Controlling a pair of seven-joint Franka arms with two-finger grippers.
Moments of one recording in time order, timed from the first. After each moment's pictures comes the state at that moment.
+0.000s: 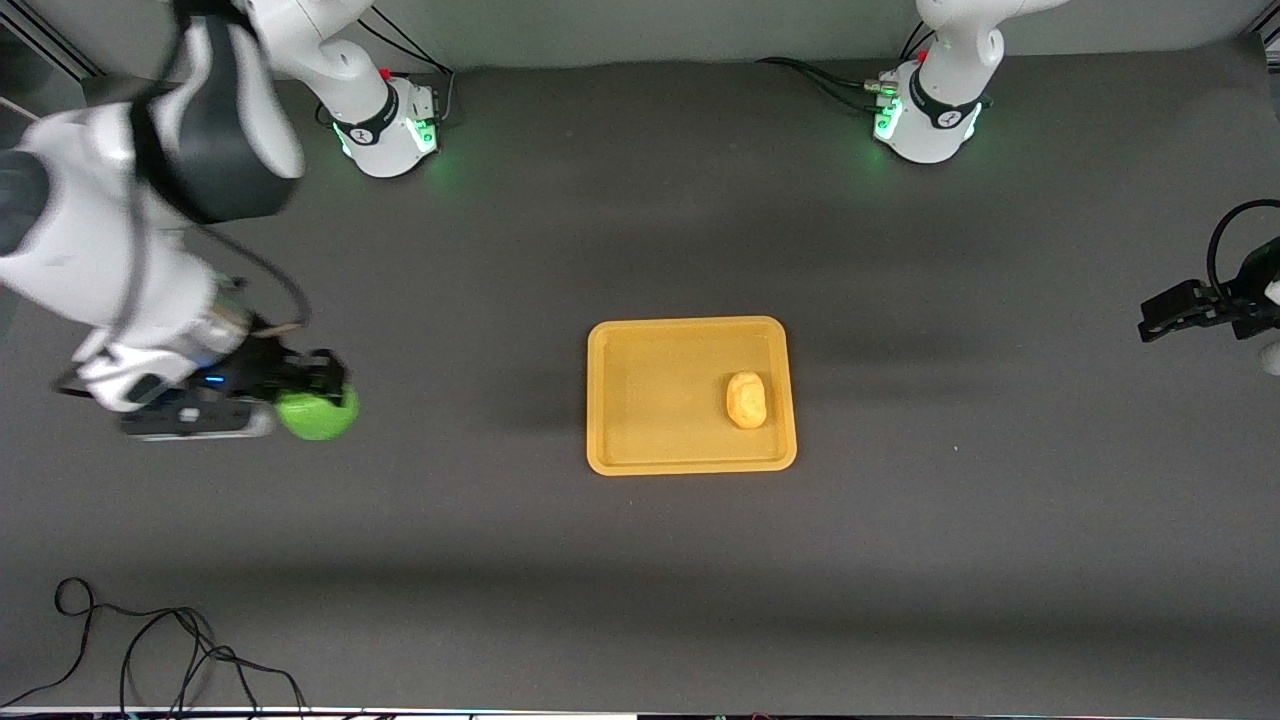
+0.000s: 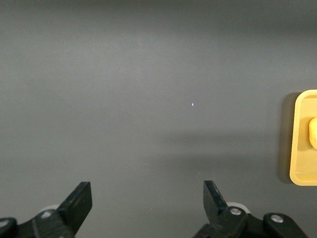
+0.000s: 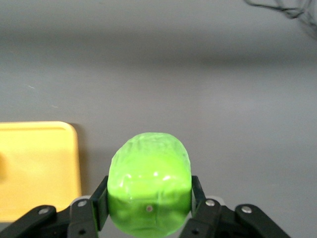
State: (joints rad) left arm 0.25 0.07 -0.18 -1.63 0.05 1.70 0.05; right arm 0.75 0.32 -0.51 -1.48 0.16 1.84 0.30
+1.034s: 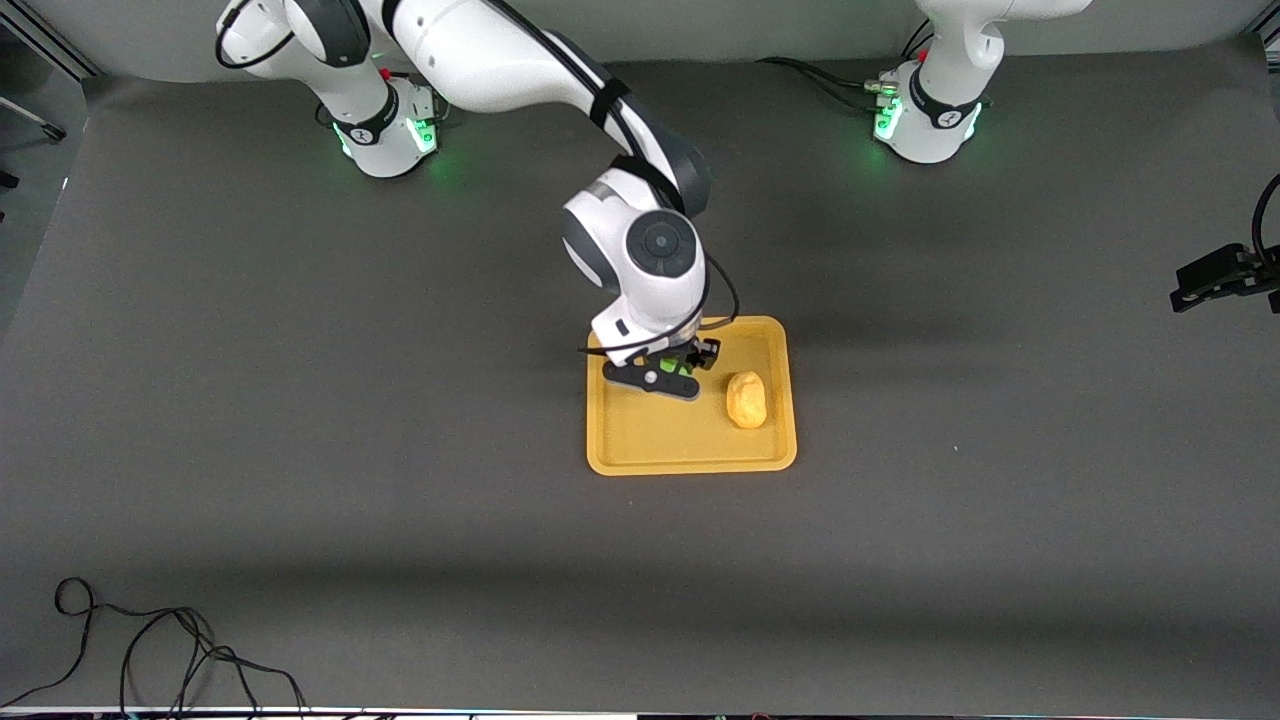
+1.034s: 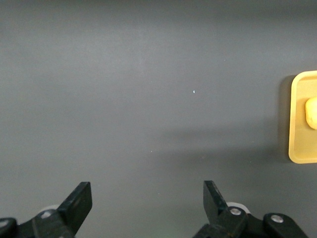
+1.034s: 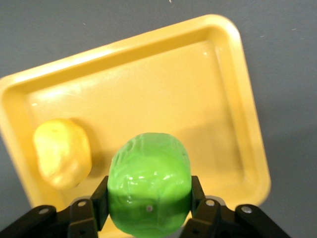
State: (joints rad) left arm -0.06 0.05 0.17 -1.57 0.02 1.59 0.17; right arm 0.97 0.87 -0.27 -1.16 0.22 2.00 0.98
